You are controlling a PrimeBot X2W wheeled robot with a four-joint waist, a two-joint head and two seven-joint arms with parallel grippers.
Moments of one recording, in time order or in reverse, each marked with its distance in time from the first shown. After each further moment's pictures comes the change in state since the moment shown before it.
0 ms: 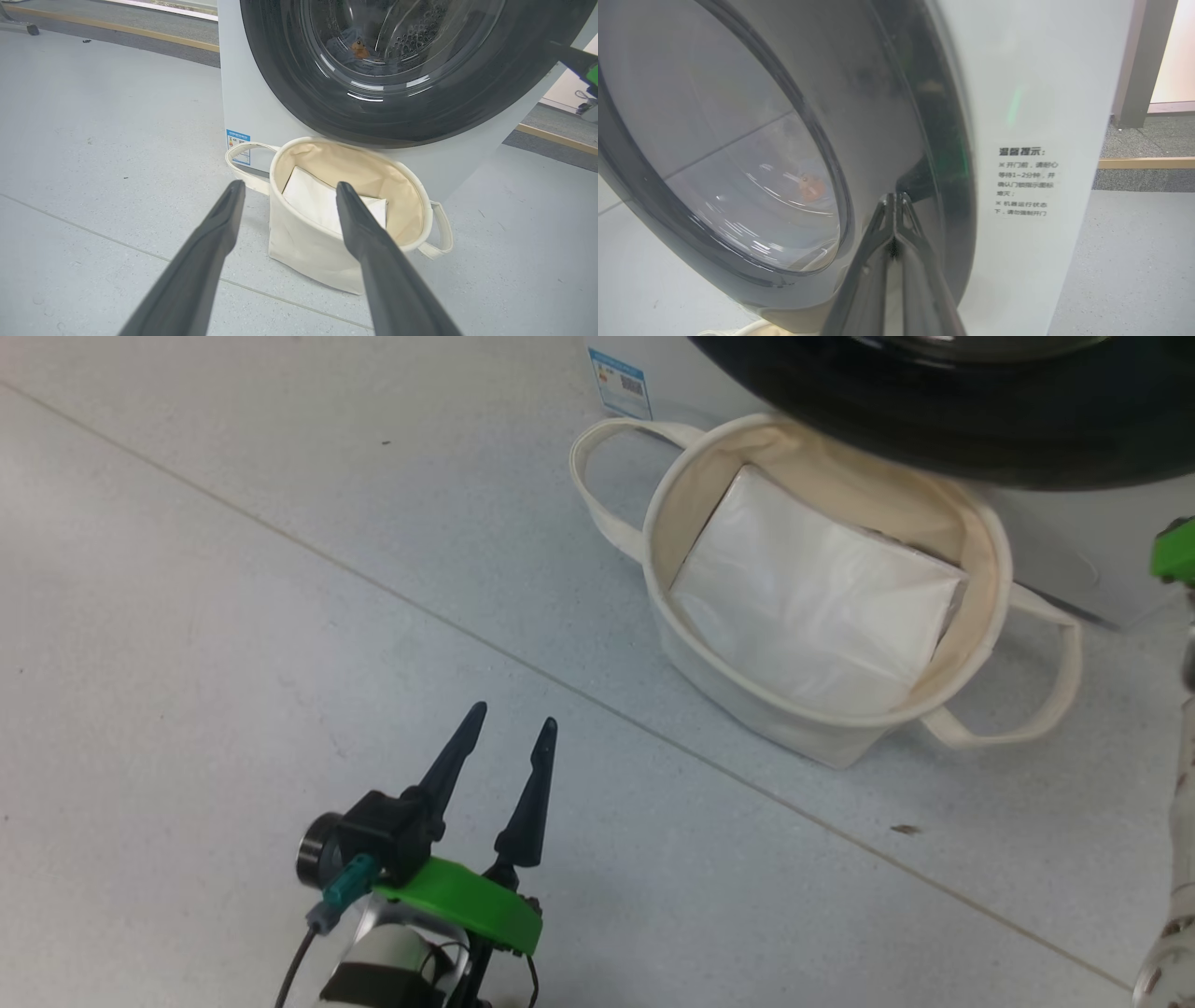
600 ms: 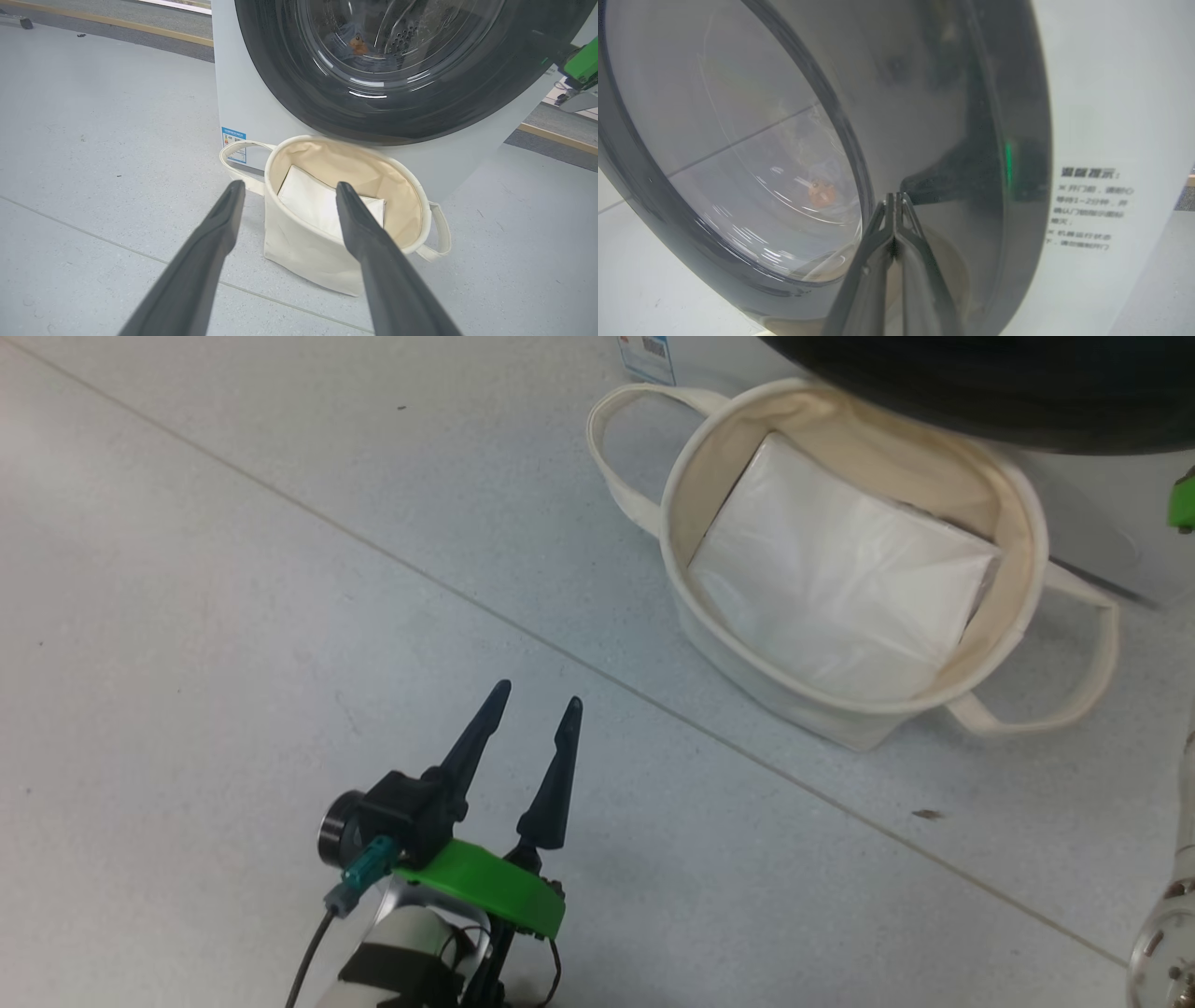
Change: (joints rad) left arm -0.045 -0.003 -0.059 -0.016 -0.041 0.038 0.000; right arm -0.084 0.004 -0.041 -0.002 -0.092 0.008 -0.007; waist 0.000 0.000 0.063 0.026
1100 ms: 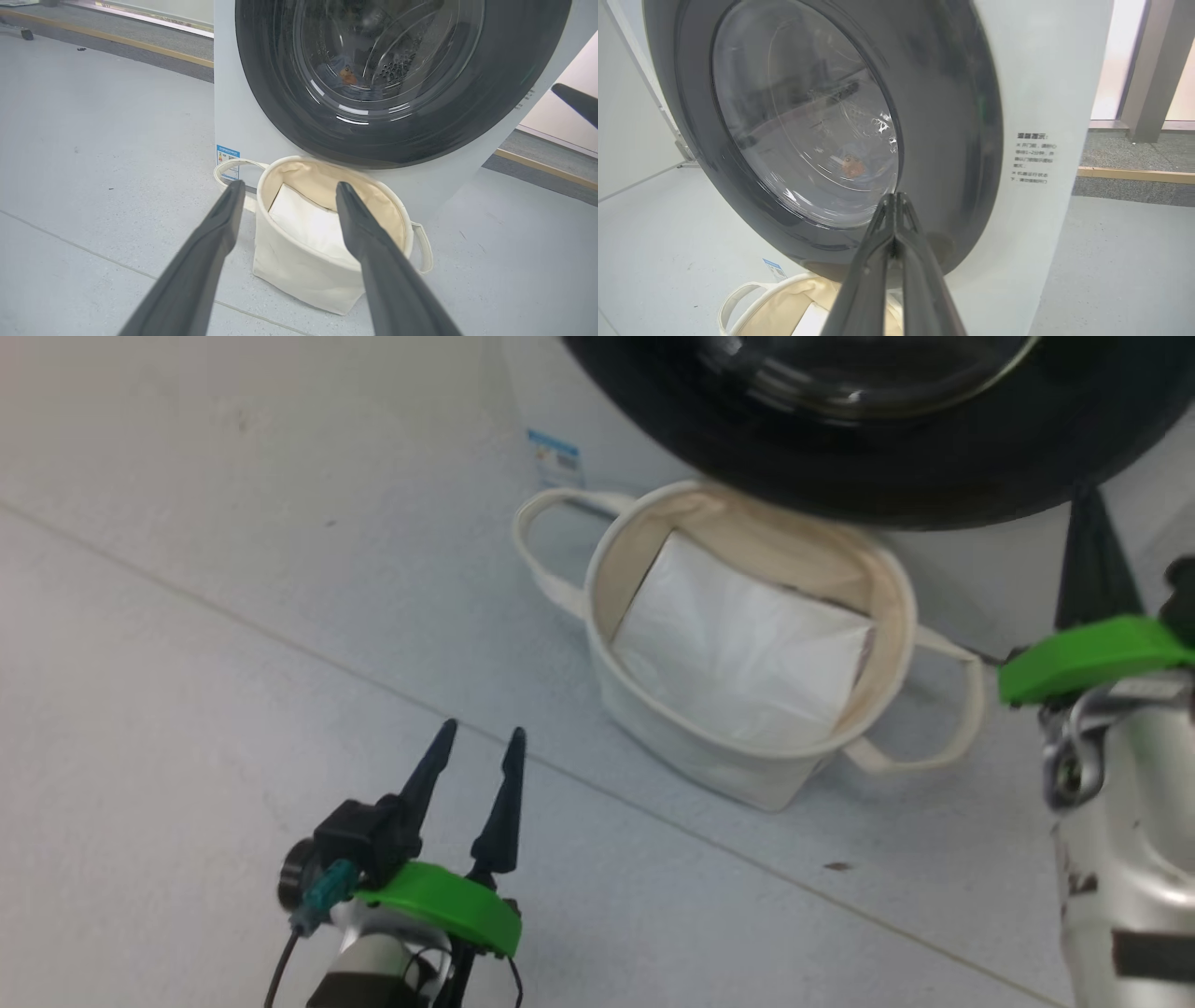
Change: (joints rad) left arm 0.038 0.001 0.072 0.071 -0.001 -0.033 0.000; right arm 0.287 0.083 0.220 -0.122 0.152 -0.007 0.000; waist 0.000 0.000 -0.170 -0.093
